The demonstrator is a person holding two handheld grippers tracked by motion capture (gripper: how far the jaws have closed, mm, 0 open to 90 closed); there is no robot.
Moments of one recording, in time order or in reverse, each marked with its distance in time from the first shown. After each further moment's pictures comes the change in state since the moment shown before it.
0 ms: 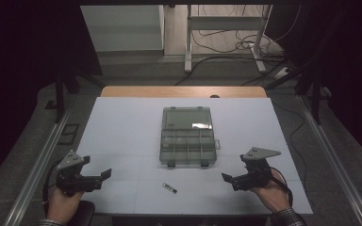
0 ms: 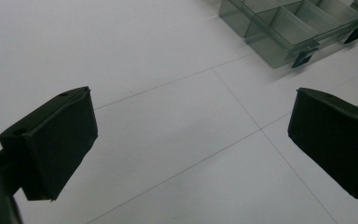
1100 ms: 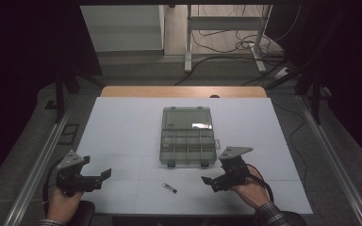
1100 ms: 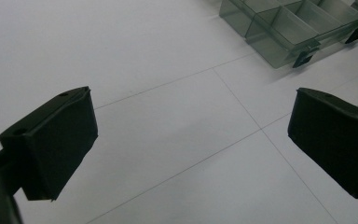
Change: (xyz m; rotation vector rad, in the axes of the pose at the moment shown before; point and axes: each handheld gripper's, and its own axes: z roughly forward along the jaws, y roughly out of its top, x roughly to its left) left arm 0.000 0.000 0.000 0.001 0.002 0.000; right arm 0.034 0.024 0.042 0.069 0.106 -0.082
